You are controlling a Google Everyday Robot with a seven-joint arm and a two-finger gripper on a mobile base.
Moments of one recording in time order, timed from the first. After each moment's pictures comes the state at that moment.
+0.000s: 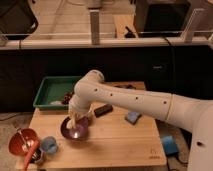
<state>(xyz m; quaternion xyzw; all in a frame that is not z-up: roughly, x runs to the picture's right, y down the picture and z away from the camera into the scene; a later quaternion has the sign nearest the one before) -0.165 0.131 0.702 -0.09 -0.39 -0.58 0.71</state>
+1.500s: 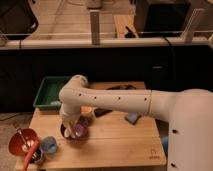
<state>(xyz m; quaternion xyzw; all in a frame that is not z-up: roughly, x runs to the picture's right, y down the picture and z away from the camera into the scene) -0.189 0.166 0.716 -0.13 -0.36 -0.67 0.64</state>
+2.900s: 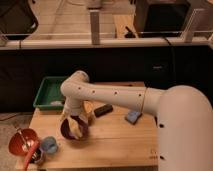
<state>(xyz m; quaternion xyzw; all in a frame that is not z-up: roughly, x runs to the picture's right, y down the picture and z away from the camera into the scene) -0.170 0.152 0.748 -0.20 -0.34 -0.62 0.68</state>
